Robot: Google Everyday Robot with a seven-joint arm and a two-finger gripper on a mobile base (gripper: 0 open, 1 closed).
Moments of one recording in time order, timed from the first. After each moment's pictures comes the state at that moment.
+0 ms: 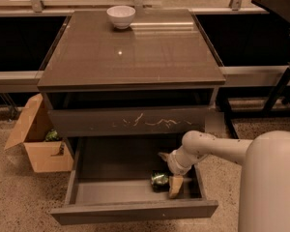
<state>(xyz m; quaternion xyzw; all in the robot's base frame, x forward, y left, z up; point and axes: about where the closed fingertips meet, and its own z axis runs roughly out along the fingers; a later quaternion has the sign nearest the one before) 0.563 -0.105 0.381 -0.75 0.62 0.14 0.18</state>
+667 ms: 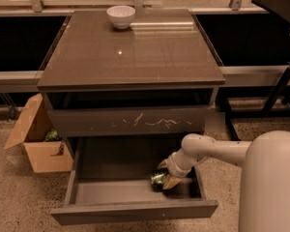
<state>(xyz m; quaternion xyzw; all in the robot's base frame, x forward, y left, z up) 0.558 -0.101 0.376 -0.75 0.62 0.13 0.18</state>
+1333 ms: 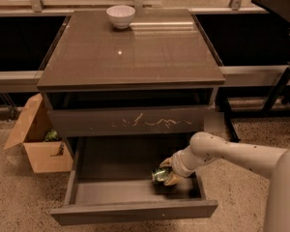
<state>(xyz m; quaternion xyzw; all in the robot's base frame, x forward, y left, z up) 0.549 -0.103 0.415 -0.76 0.60 0.14 0.22</state>
